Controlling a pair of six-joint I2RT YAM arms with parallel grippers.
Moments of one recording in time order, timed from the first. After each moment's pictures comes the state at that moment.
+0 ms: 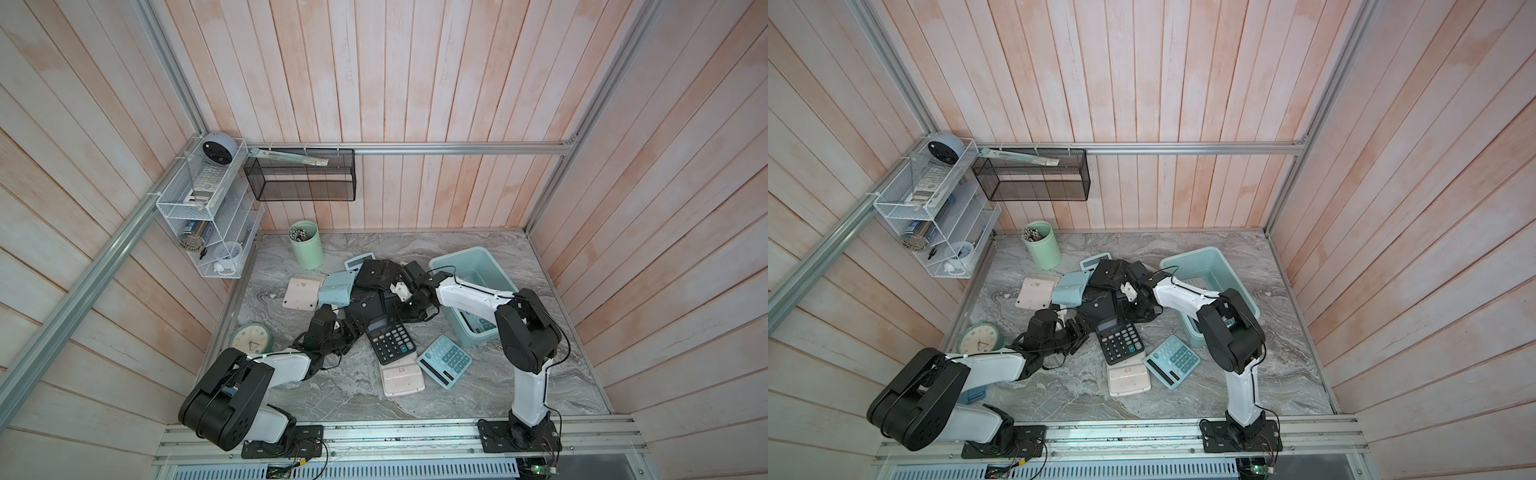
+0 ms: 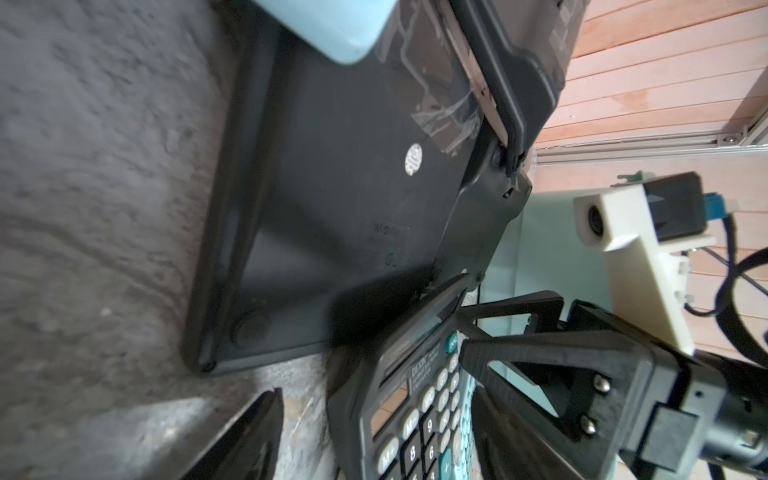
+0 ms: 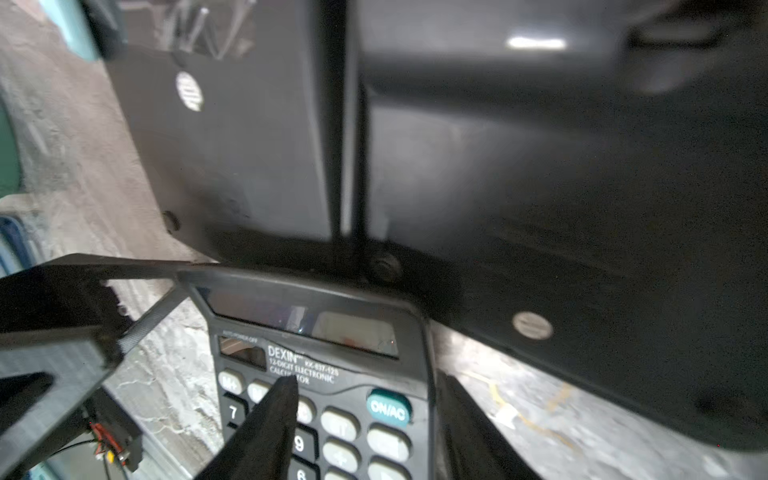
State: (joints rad) left arm -0.42 1.42 0.35 0.45 0.35 -1.12; right arm 0.70 1.98 1.41 -0.64 -0.37 0.40
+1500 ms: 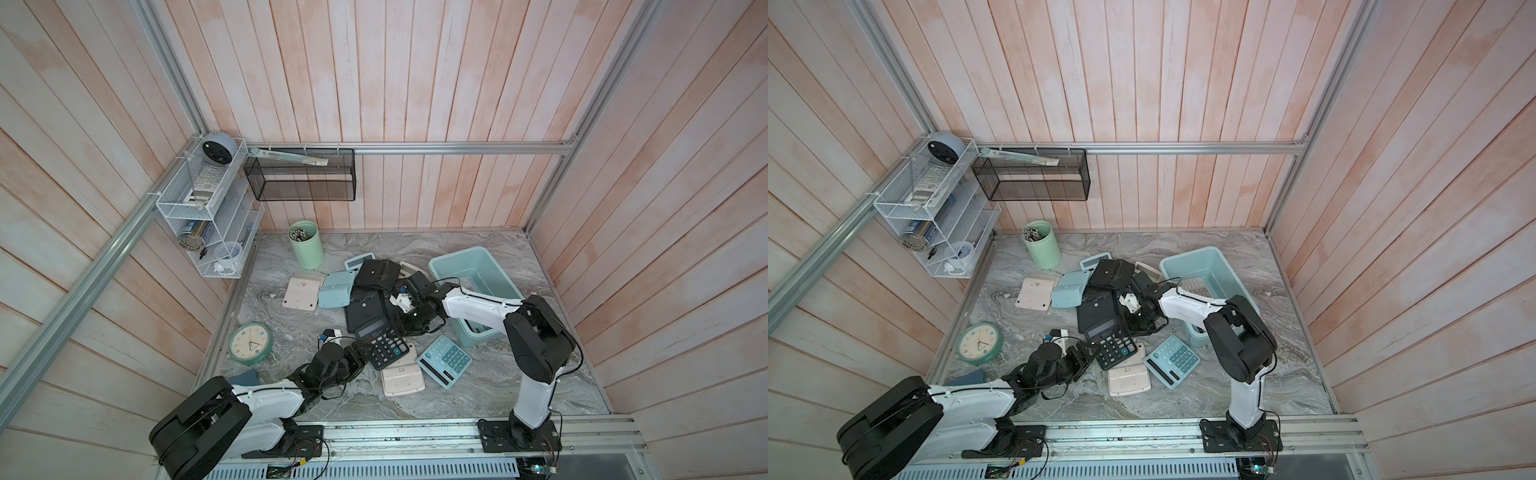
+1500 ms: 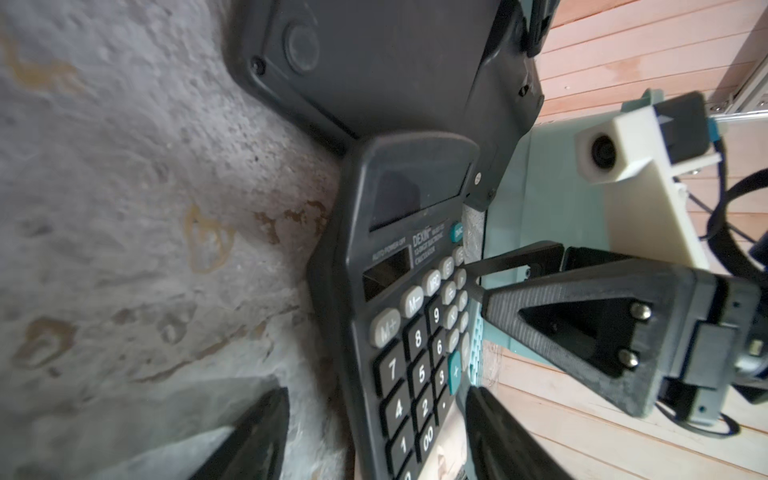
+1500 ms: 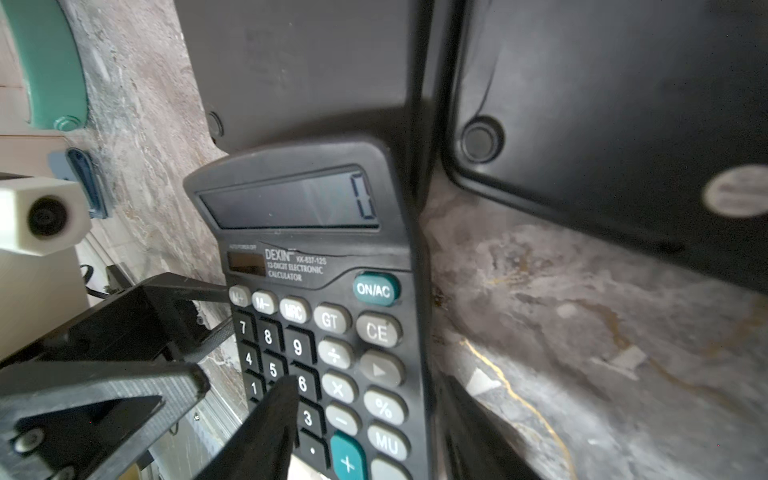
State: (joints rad) left arm -0.73 1.23 0.12 0.58 0.08 -1.33; right arm 0.71 1.87 1.21 -0.55 -0.52 0.43
